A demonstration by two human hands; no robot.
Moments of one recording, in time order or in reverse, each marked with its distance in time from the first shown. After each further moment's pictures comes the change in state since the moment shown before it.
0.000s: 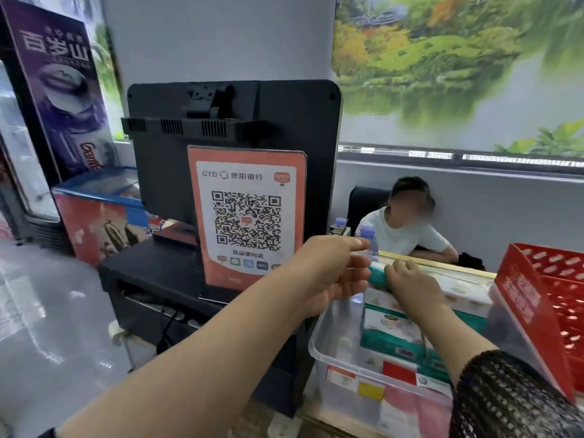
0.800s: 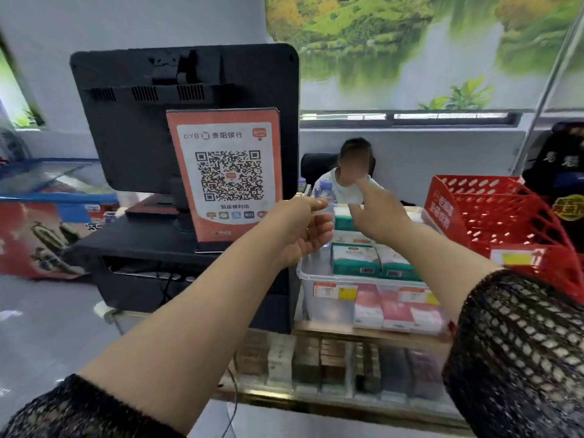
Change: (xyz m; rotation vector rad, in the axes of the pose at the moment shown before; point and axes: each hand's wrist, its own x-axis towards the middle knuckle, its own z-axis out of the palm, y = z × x) left_hand -0.048 -0.017 -0.020 -0.007 -0.045 -0.061; right_hand -0.075 -0.035 -0.113 0.671 0.163 0.281
